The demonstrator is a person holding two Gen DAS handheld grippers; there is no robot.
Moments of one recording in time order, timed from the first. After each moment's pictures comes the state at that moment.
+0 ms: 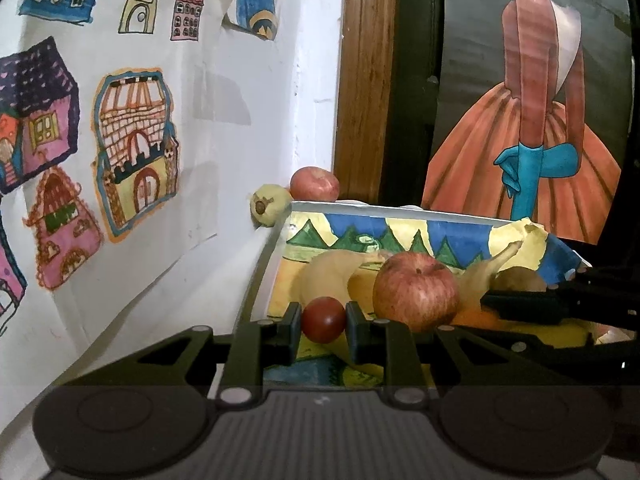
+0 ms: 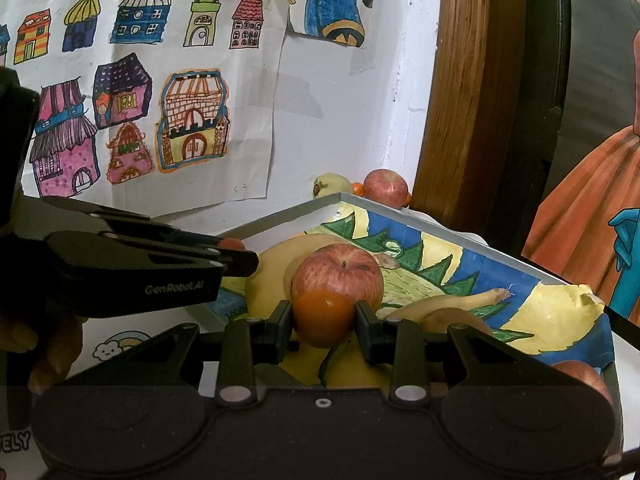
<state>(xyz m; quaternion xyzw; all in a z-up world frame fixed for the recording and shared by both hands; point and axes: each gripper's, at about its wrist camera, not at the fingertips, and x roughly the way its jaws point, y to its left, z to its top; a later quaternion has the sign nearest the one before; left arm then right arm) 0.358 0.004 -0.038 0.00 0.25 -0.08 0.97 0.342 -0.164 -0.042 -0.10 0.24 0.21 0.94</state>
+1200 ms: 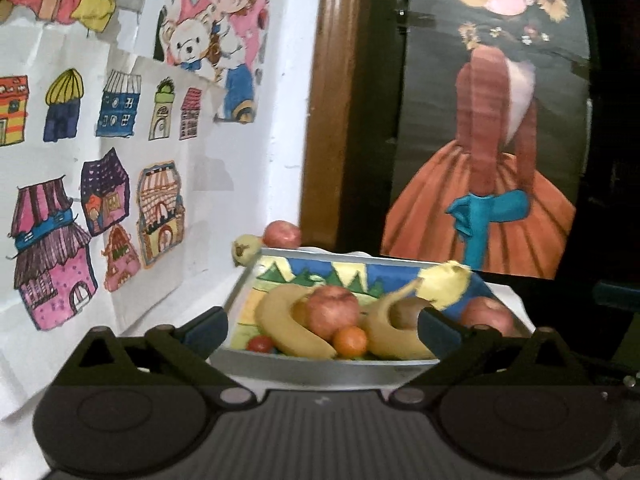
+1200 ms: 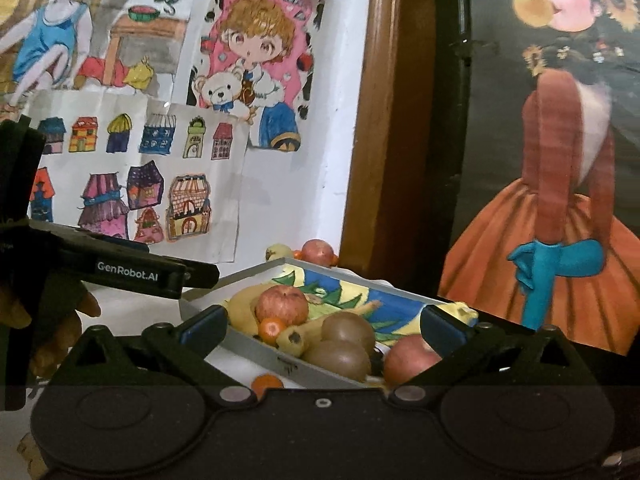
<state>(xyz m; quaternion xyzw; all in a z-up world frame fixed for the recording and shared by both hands) 0.236 -0.022 0.019 -0.02 0.18 -0.10 0.98 0.177 -0.249 0.013 -0.07 0.13 0.14 0.98</state>
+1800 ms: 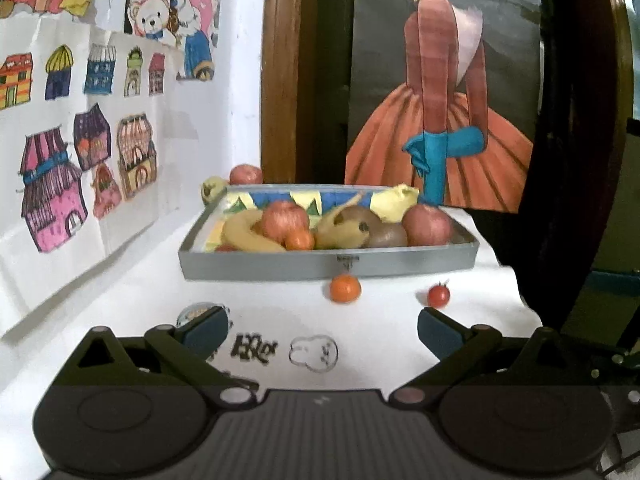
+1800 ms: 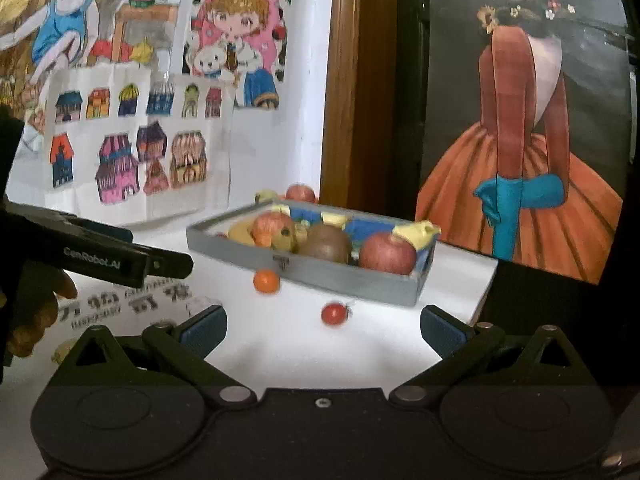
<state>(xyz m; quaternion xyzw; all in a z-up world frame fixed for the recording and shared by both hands) 0.162 -0.043 -0.013 0.02 0.24 -0.13 0.96 0.092 -0.280 -0.027 -0.05 0.19 0.11 0.97</state>
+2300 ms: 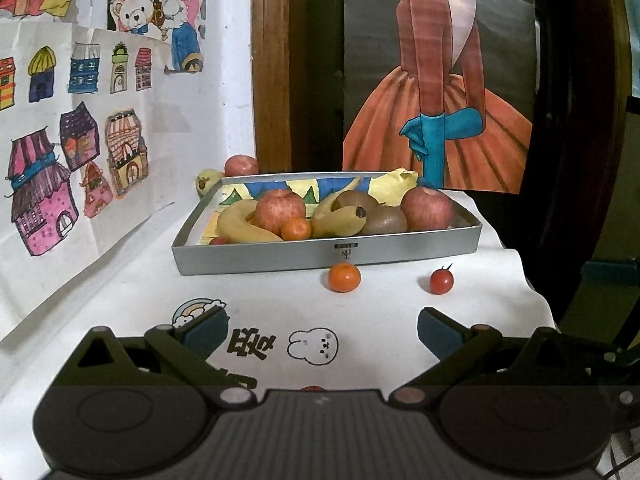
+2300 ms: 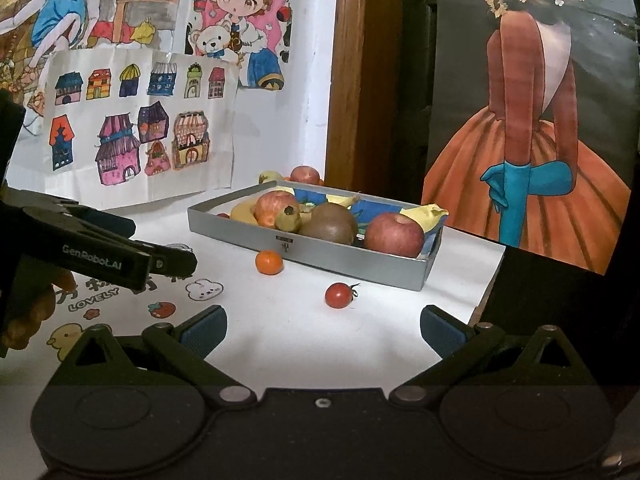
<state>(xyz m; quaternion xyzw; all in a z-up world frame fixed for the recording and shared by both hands) 0.173 -0.051 -0.019 0.05 0.26 -0.13 0.96 0.106 -0.278 -0.035 -0.05 0.21 0.12 0.97</state>
